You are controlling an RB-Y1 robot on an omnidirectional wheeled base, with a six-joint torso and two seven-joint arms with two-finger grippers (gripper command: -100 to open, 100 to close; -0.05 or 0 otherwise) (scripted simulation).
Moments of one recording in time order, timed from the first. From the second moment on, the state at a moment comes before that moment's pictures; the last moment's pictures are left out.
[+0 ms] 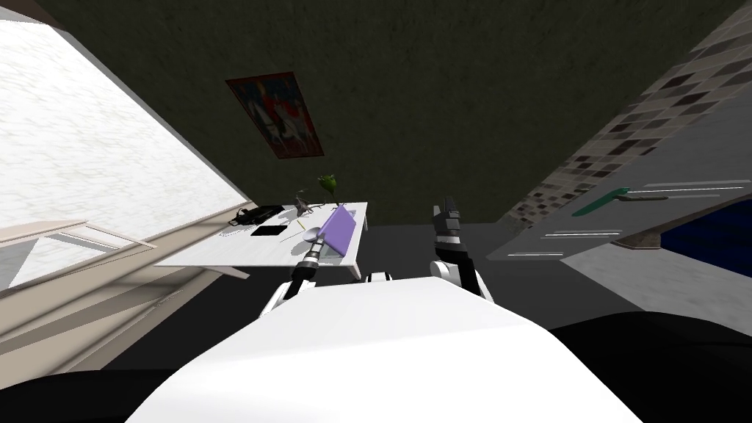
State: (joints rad) left arm 0.39 0.29 0.07 -1.80 -0.17 -0.26 -0.17; right arm 0.46 -0.02 -0.05 -2.27 -0.08 -0.38 0.13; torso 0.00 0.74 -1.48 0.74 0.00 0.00
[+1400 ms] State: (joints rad) left arm 0.30 0.17 0.02 -1.57 -0.01 -0.31 0.01; right arm 0.46 -0.02 -0.05 -2.27 -0.08 -0.38 0.13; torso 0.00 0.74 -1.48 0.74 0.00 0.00
